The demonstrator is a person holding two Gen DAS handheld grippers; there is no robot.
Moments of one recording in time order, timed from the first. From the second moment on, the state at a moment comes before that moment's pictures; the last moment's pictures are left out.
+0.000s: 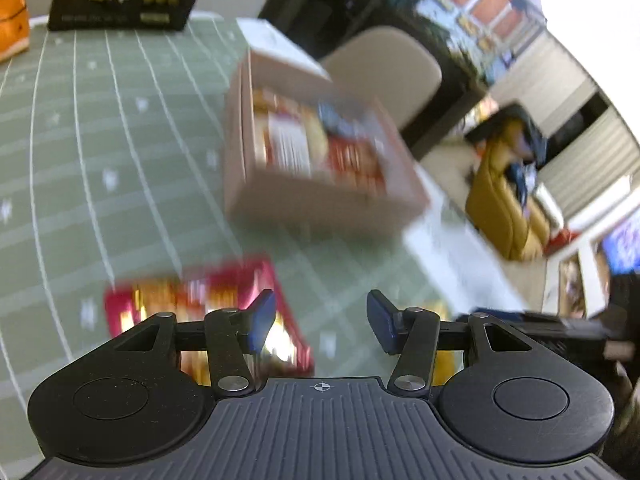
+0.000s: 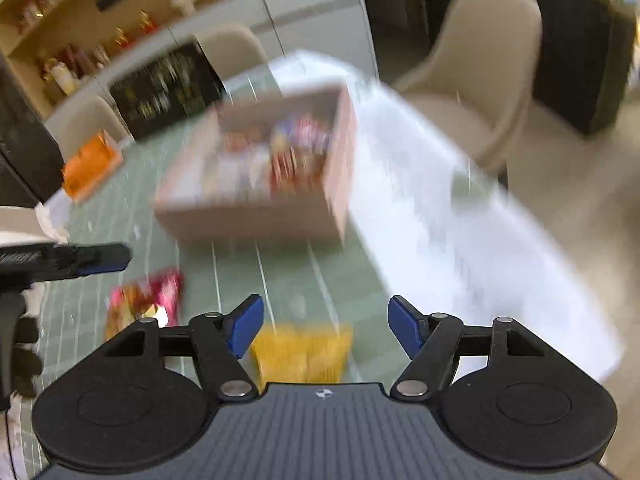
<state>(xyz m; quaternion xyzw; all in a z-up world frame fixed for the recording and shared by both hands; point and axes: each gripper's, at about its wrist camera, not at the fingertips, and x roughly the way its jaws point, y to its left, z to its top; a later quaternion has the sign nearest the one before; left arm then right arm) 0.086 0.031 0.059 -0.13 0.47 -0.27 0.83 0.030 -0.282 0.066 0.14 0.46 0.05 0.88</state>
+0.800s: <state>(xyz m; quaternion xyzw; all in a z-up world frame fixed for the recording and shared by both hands) -0.004 0.109 0.074 -0.08 0.47 -0.08 0.87 0.104 -0.043 0.037 -0.13 0.44 0.29 0.84</state>
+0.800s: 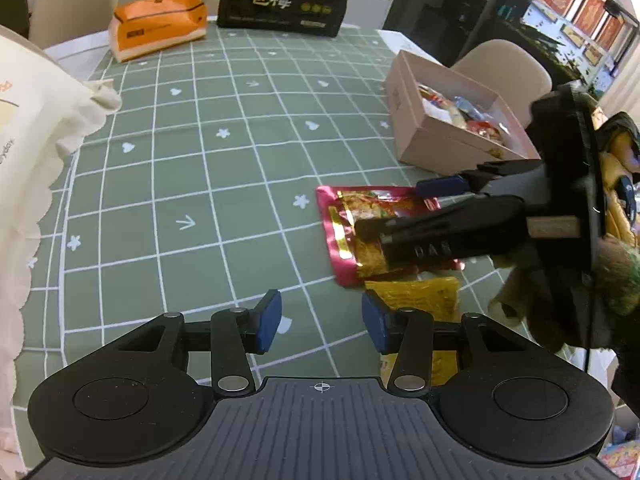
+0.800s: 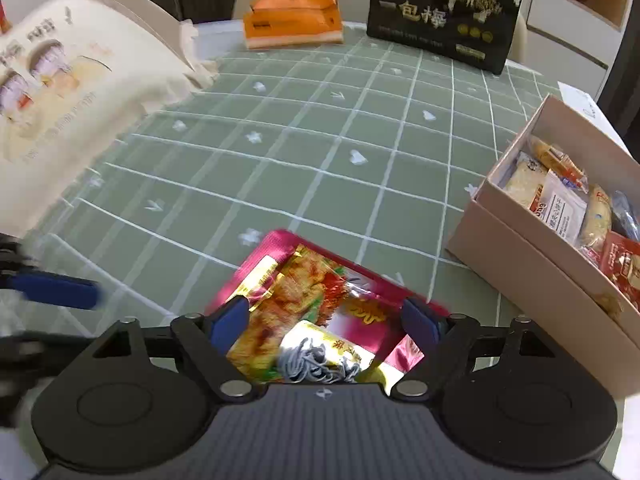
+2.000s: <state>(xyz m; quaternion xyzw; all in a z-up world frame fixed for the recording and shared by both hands) 0.005 0.030 0.040 0.02 0.49 -0.12 0.86 -0.016 -0.146 0.035 -0.06 0.39 0.10 0.91</state>
